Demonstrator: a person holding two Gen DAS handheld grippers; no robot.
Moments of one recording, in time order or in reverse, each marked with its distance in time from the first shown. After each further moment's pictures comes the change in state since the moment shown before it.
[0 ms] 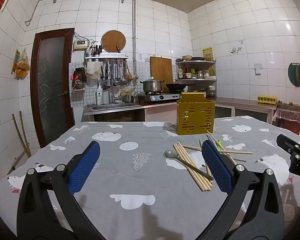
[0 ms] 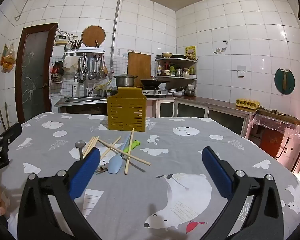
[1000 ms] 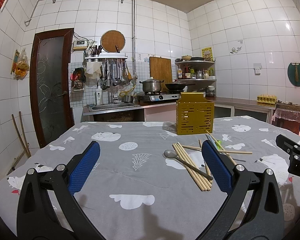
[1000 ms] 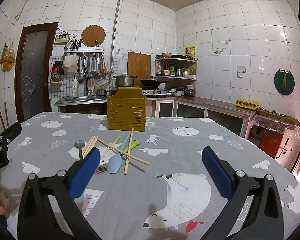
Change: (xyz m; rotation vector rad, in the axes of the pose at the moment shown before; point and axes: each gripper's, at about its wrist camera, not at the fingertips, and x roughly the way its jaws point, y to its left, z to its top) left arm -0.002 0.000 0.000 0.002 -0.007 0.000; right arm 0.000 -0.001 -0.001 -0.002 0.000 -0.001
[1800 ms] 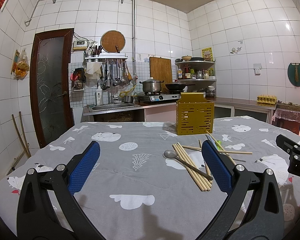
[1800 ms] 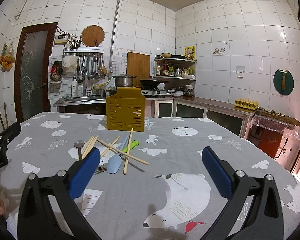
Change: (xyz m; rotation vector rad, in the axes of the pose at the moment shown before) left arm 0.001 0.000 0.000 0.001 0.000 -0.001; right arm -0.001 -0.001 0.000 -0.003 0.001 -0.001
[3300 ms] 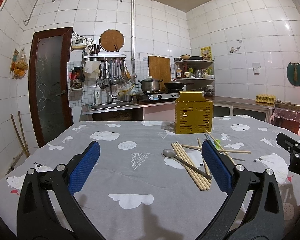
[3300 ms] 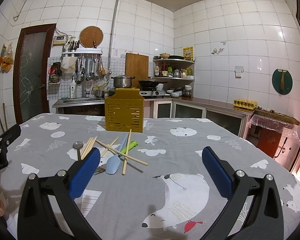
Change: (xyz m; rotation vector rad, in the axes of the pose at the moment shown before) left arm -0.003 -0.006 0.003 0.002 0.009 -0.008; right arm 0.005 -0.010 0.000 0.002 -0.005 -0.005
